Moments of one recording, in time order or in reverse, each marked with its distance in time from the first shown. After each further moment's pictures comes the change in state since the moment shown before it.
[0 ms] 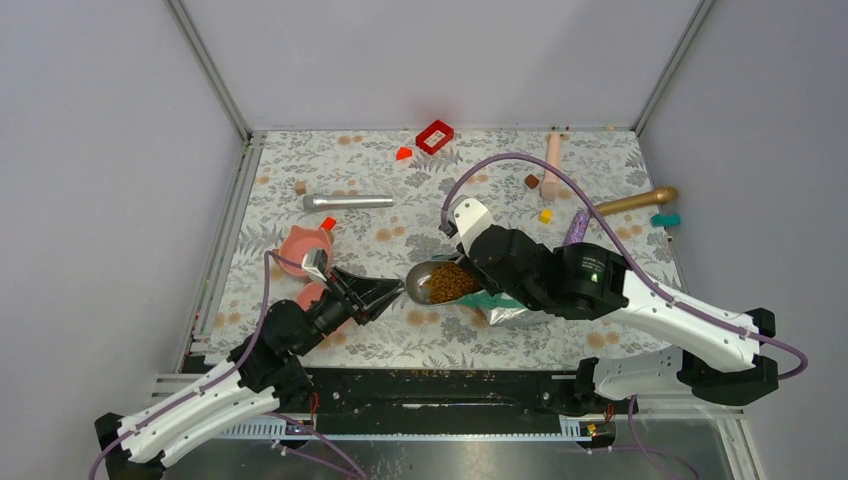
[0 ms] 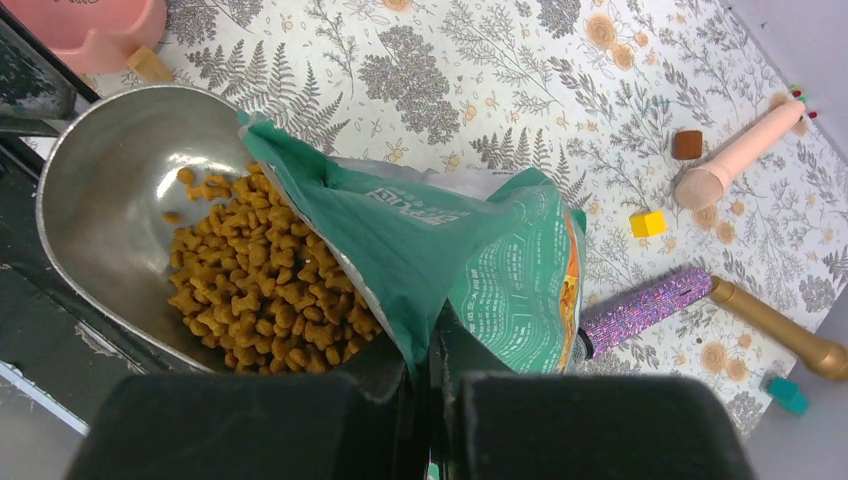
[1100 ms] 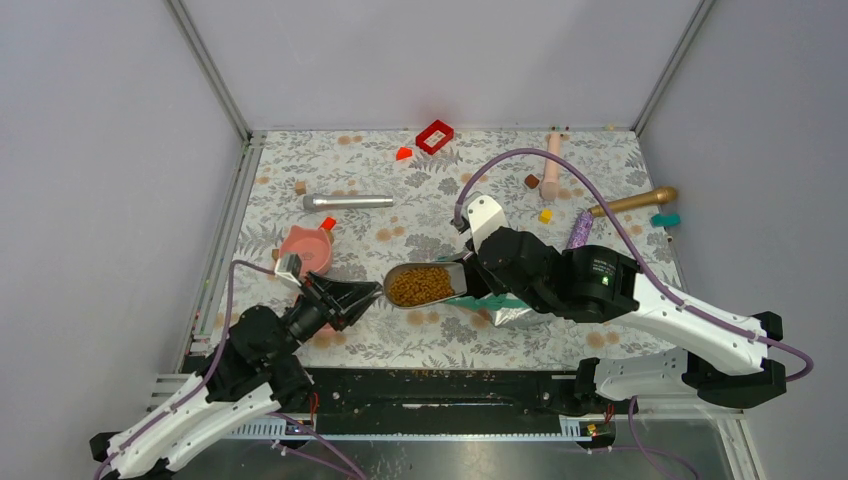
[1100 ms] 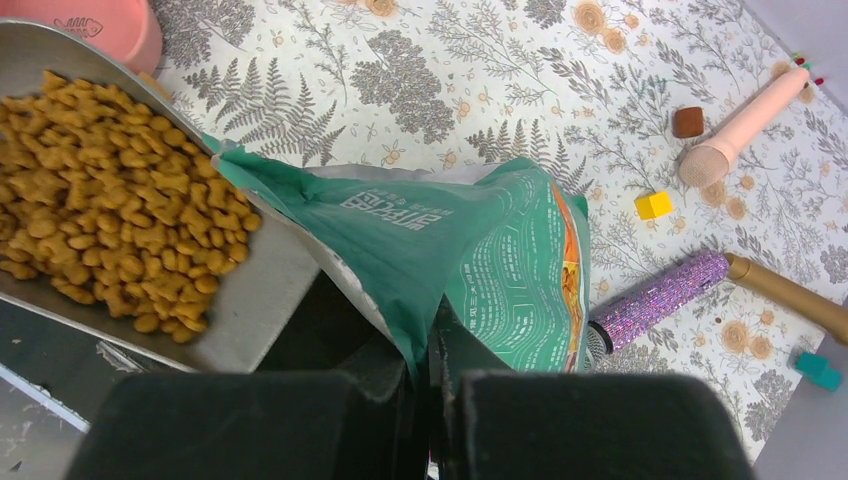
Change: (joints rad) left arm 0.002 -0.156 0.093 -0.280 -0.035 -0.011; right arm 0.001 -0.041 -0.019 -0.014 0.035 0.076
